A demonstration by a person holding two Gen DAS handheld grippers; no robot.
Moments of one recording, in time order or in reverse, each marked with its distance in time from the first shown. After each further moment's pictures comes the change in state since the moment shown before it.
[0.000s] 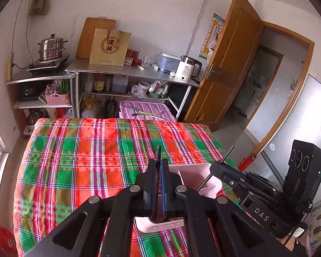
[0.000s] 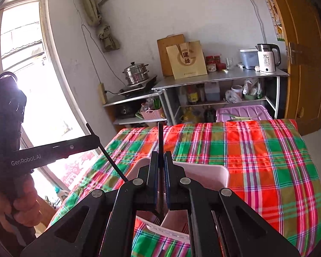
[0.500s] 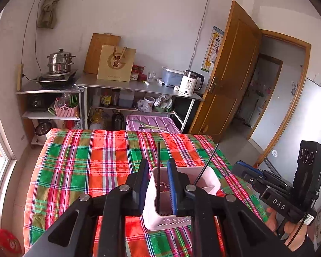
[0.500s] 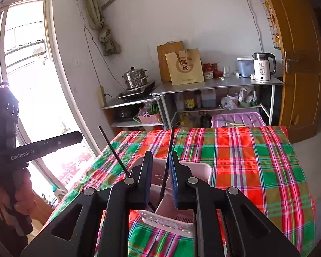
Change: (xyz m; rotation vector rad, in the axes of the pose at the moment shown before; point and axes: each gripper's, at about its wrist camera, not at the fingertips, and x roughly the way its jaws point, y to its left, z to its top) left arm -0.058 -0.004 -0.015 0.017 -0.118 0.034; right arm -0.047 0.000 0.002 -0.036 -0.046 -0.021
